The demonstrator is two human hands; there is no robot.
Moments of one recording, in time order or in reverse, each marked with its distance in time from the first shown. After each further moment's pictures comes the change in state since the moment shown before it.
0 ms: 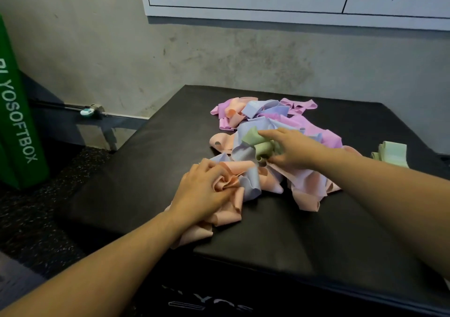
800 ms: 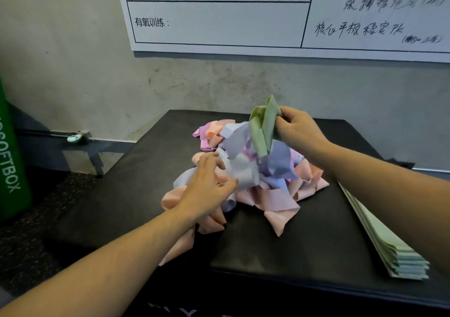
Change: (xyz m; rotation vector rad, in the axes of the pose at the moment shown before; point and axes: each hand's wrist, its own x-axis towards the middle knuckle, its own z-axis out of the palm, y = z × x) left_hand 0.019 0.079 -0.018 -0.367 0.074 0.004; right_hand -0.062 -0.011 -0.095 0.691 0.492 0.136
